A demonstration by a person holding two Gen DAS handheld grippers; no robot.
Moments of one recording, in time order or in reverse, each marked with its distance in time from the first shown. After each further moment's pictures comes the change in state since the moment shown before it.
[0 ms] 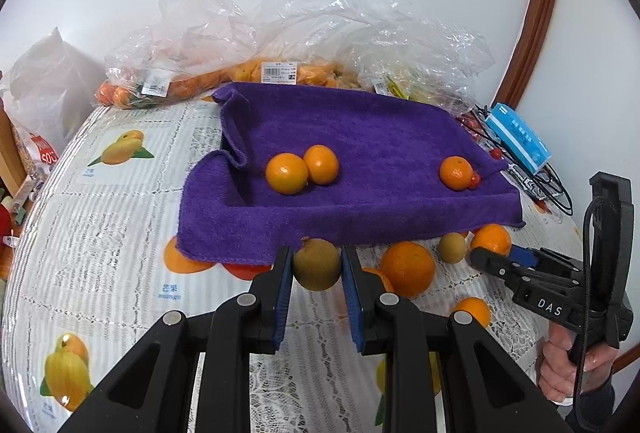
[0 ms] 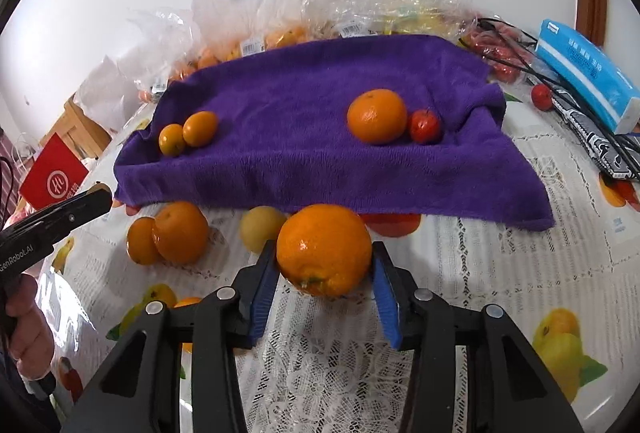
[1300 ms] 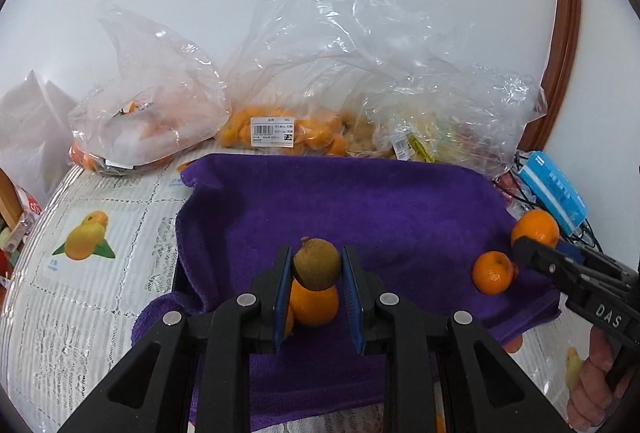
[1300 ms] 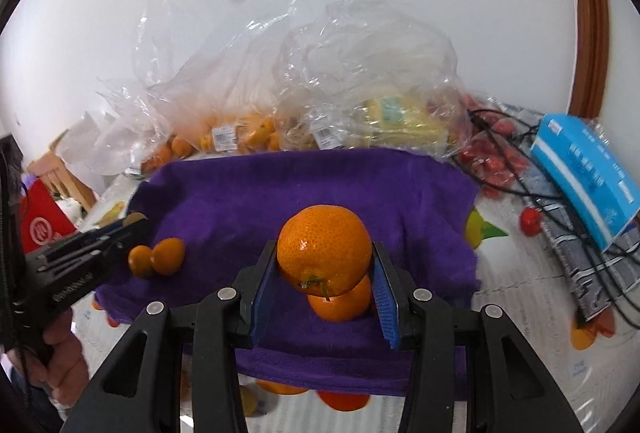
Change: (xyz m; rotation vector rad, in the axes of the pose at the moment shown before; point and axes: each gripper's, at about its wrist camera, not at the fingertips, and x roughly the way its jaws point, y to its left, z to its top) left arm 0.066 -0.021 0.075 -0.007 -0.113 0.061; right arm 0.003 -0.016 0.092 -0.013 -0.172 -0.034
